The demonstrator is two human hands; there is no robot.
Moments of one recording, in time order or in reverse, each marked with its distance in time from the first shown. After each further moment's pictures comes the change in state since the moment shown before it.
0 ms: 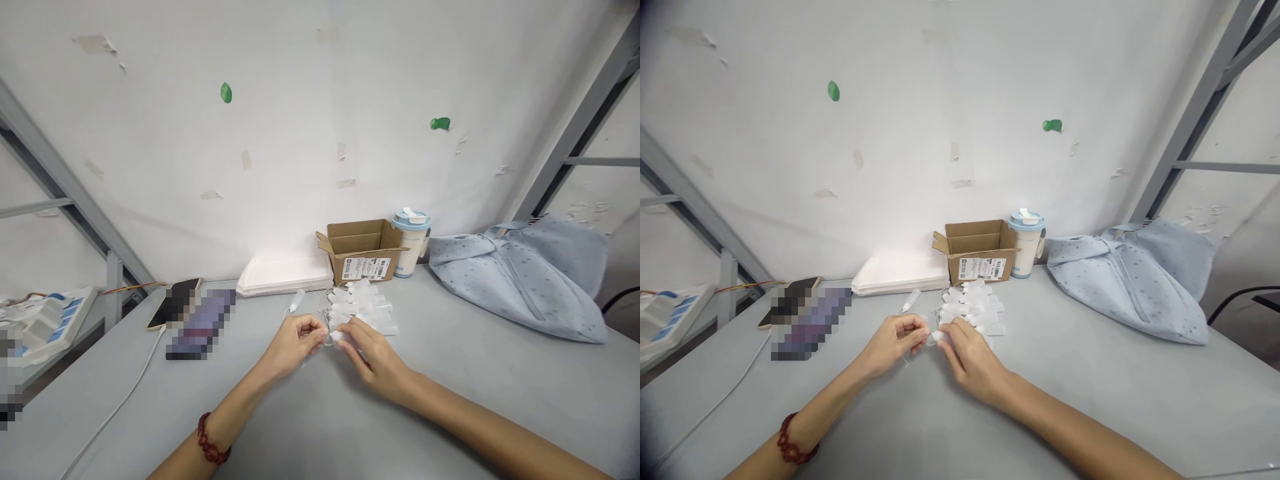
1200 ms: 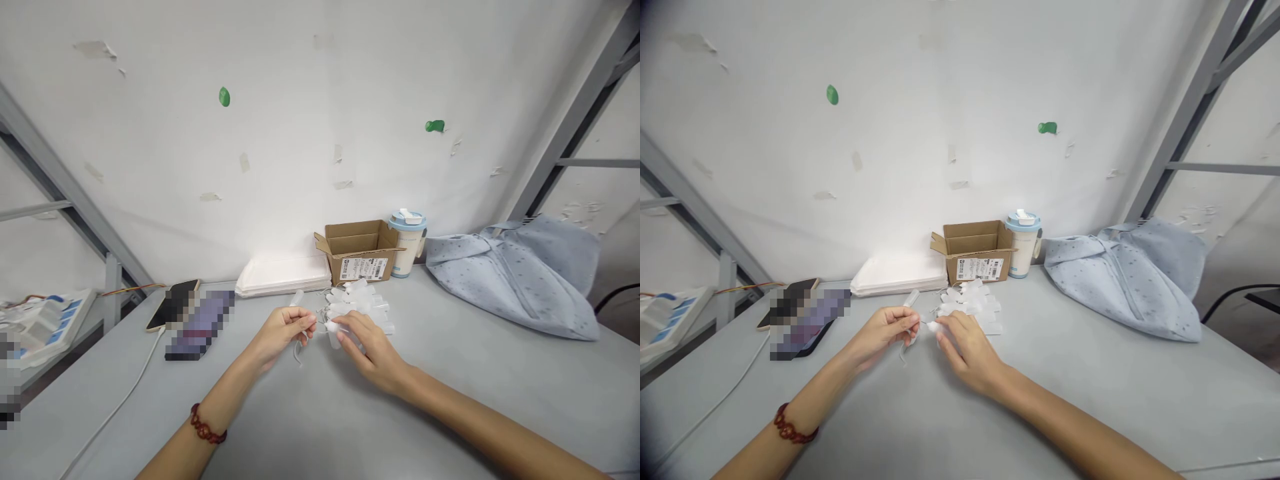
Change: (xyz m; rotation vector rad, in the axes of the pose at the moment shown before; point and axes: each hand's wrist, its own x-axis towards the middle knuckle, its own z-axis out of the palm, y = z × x) left_hand 0.006 -0.004 -0.021 -0.284 -0.039 -0.087; right_hand 0.007 -0.001 -0.006 0.000 0.020 0.050
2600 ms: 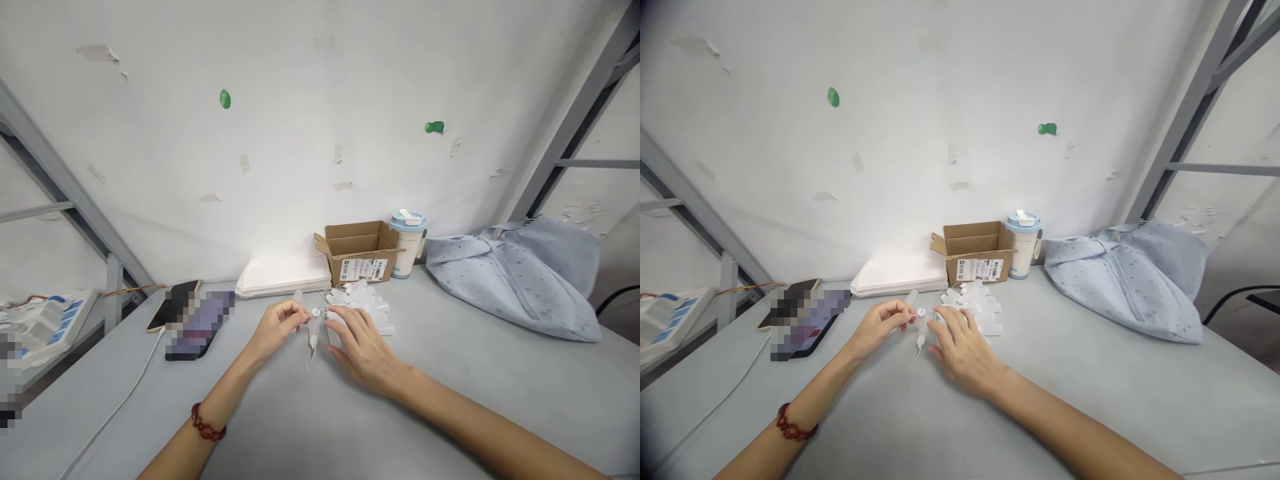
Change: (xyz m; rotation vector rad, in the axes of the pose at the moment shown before) left_hand 0.002 0.004 -0.005 0.279 0.164 0.193; right_hand 0.002 0.003 0.009 -0.449 0.007 -0.264
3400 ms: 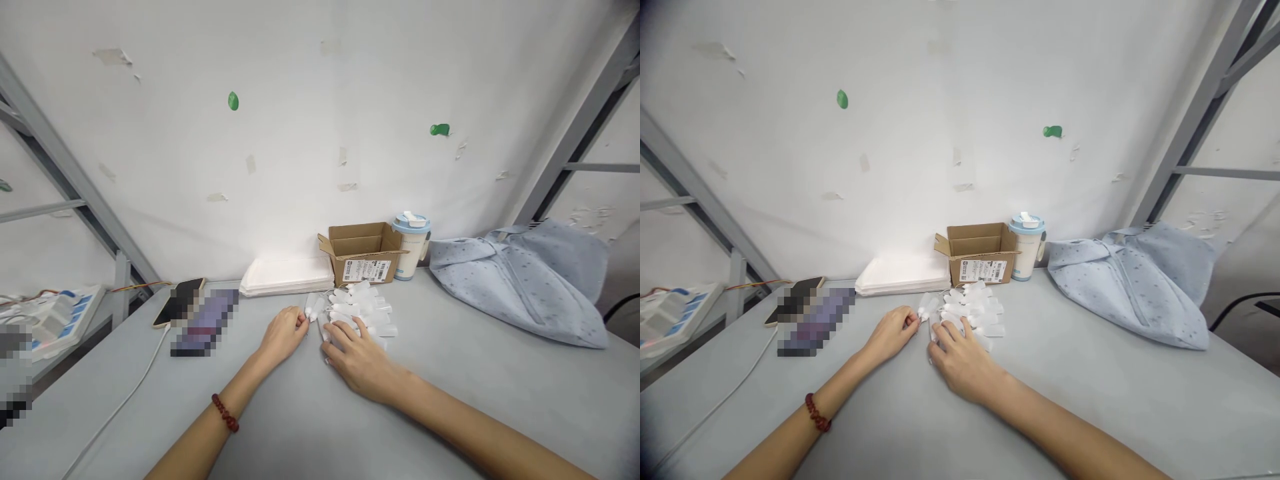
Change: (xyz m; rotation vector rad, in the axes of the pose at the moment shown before) left_hand 0.010 -0.040 0.008 0.814 0.076 0.016; right_hand -0.004 -0.007 0.008 -0.136 -0.278 -0.091
